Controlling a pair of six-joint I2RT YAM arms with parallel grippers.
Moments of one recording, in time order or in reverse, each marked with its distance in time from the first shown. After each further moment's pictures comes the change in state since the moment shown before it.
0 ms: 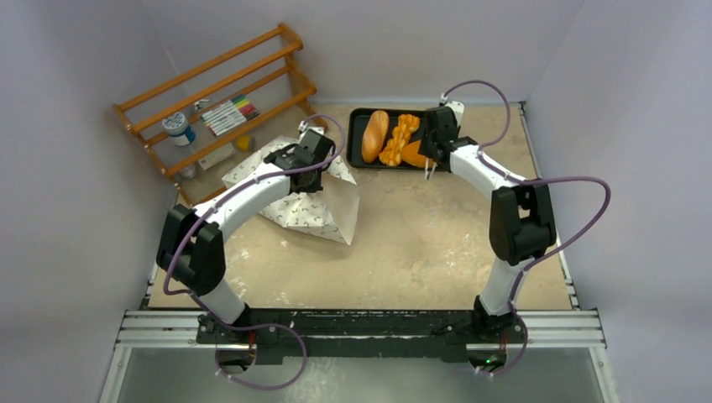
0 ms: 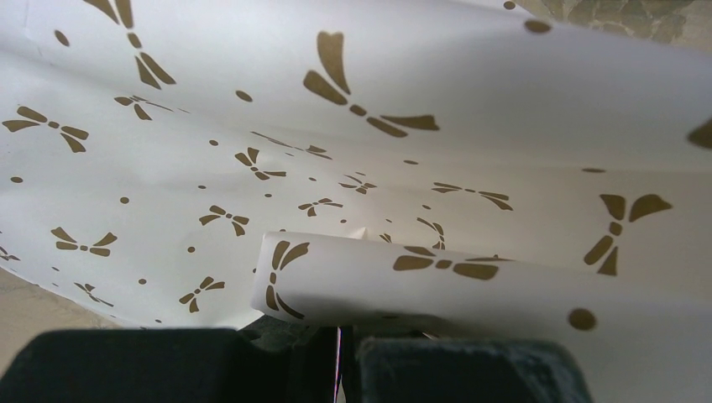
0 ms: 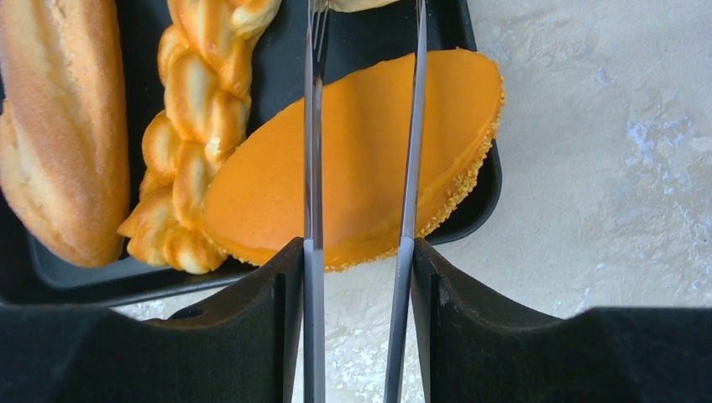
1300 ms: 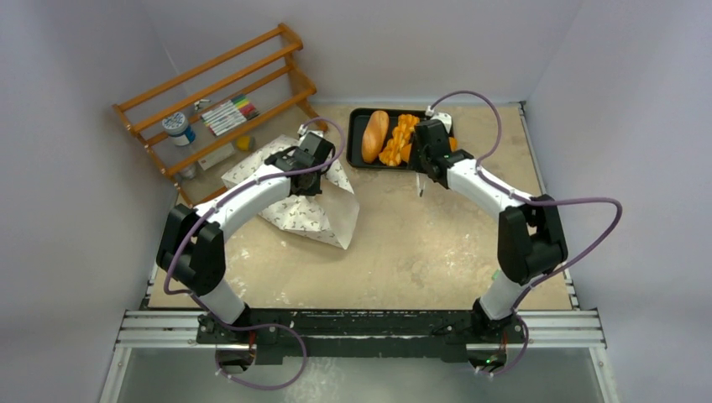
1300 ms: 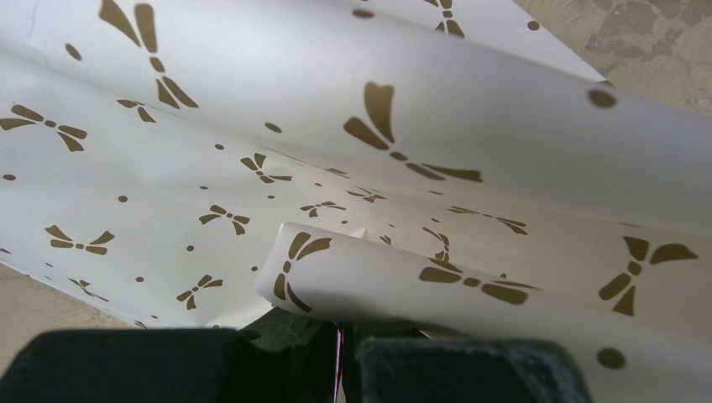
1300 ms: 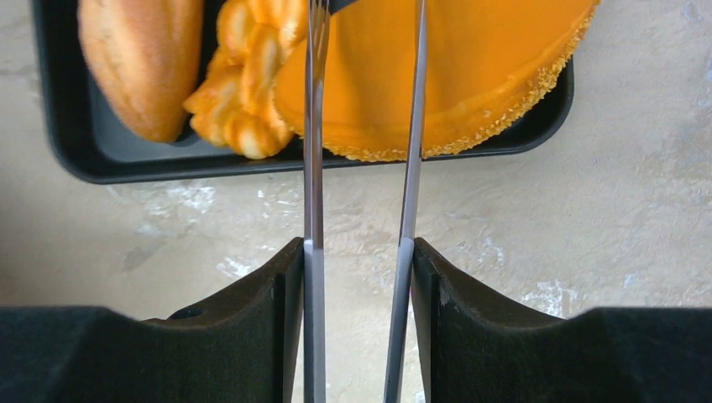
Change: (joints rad) left arm 0.000 0.000 -0.023 -0.007 0.000 -0.008; right arm 0.094 -0.142 -0.141 -0.031 -0.056 0.012
